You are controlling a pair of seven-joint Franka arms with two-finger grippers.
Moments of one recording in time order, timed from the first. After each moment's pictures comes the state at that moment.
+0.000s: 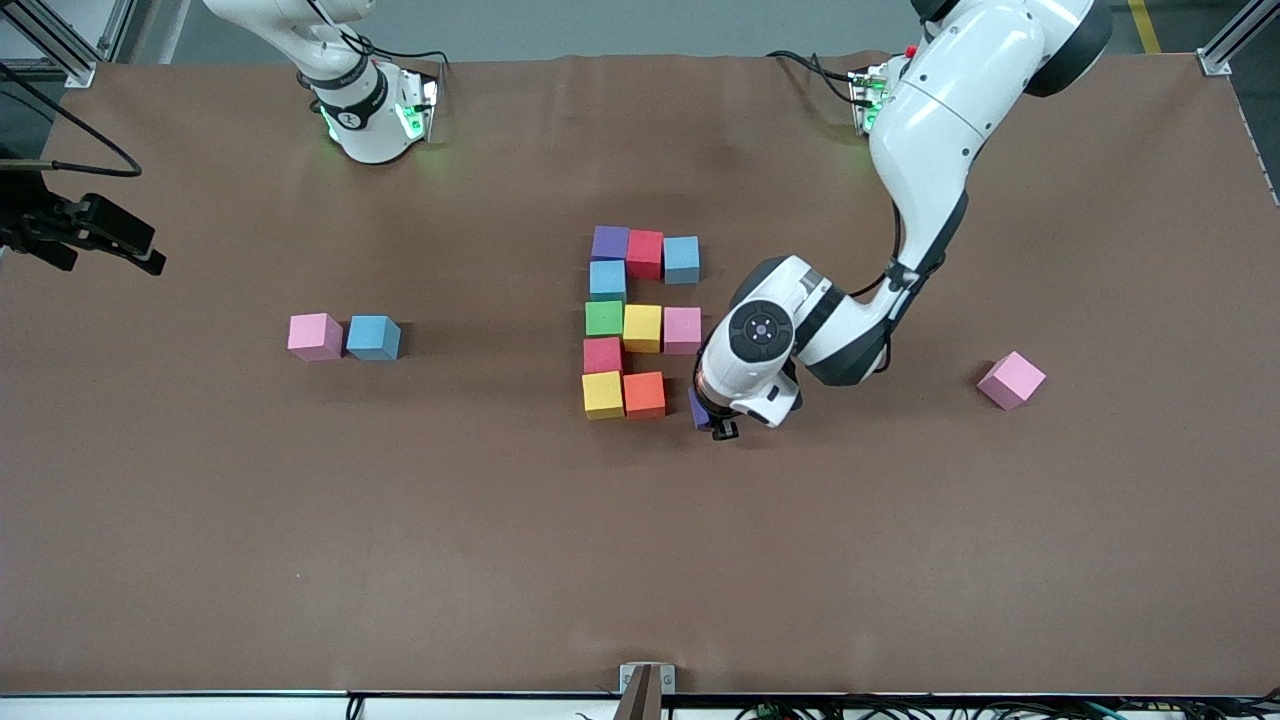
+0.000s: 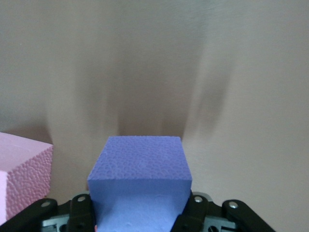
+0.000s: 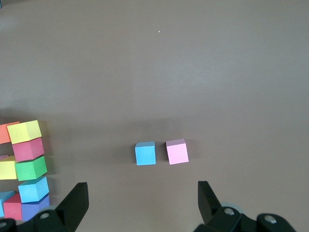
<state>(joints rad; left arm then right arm) -0.34 0.77 -0.35 -1.56 0.20 2.33 -2.50 0.00 0.01 0.00 -1.48 0.03 1.51 0.09</state>
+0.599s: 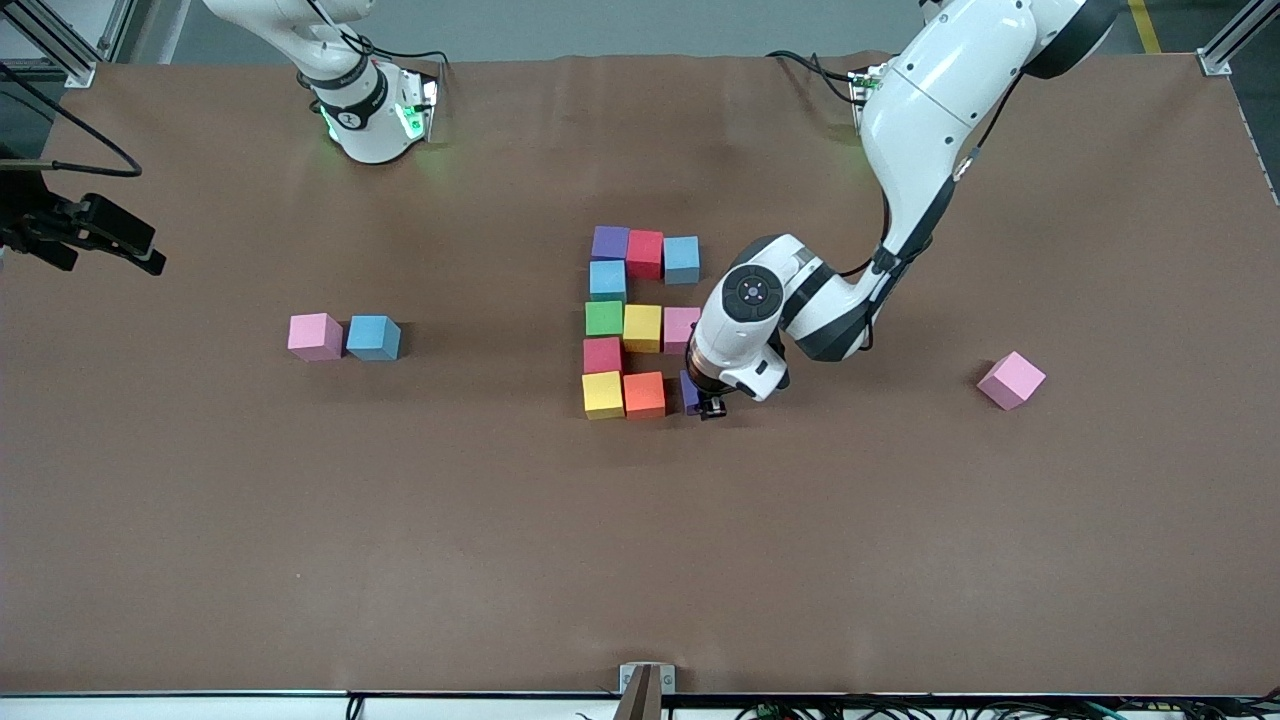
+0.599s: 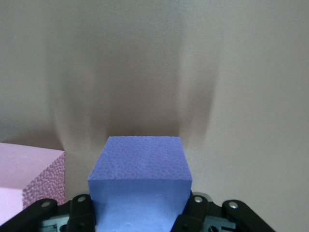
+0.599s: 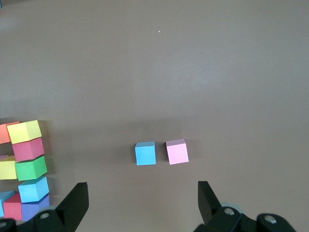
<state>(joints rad) -0.36 0.73 -0.35 -1.69 0.26 2.49 -2.50 0.00 0.01 0.00 -1.48 0.03 1.51 0.09</state>
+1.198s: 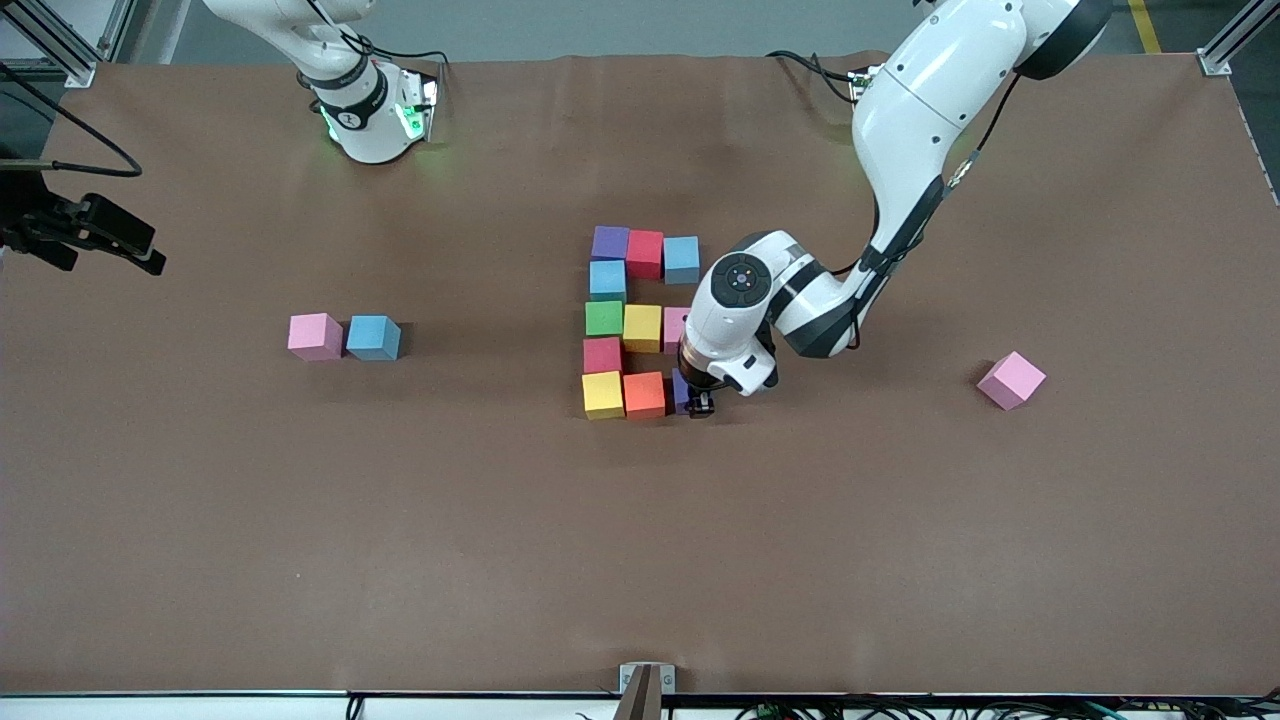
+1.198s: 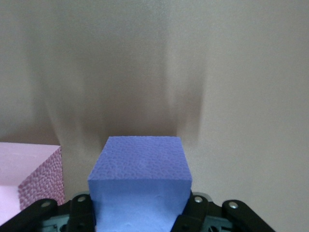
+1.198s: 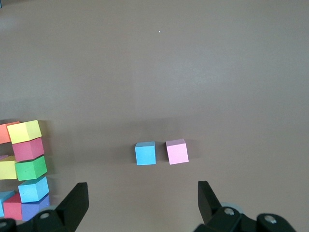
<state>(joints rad) -0.38 0.74 -0.35 -1.71 0.31 2.54 -2.50 0.00 0.01 0.00 -1.48 0.03 1.51 0.09</state>
